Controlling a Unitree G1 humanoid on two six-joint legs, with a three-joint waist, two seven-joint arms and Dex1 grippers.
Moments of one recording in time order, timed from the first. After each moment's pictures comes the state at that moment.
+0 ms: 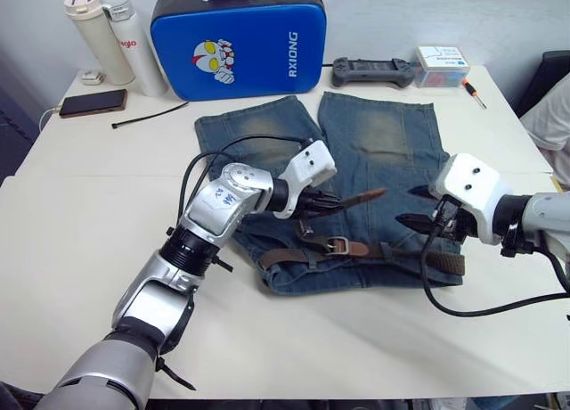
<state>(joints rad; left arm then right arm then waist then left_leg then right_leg) -0.94 0.31 -0.40 0.13 -0.26 0.68 -0.82 -0.42 -1.04 -0.10 -0.58 0.28 0.86 0.94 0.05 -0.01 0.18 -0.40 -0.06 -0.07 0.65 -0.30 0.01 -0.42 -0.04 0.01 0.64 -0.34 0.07</state>
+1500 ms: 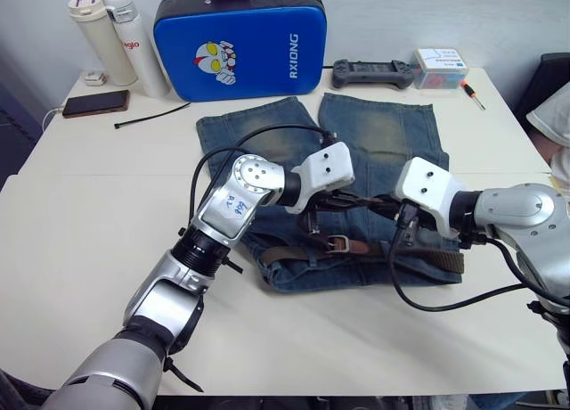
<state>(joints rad) -0.95 0.25 -0.40 0.17 -0.09 0.46 -0.90 -0.49 -0.95 0.08 -0.48 0.24 0.76 0.90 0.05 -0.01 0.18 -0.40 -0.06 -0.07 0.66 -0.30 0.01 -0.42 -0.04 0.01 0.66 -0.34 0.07</state>
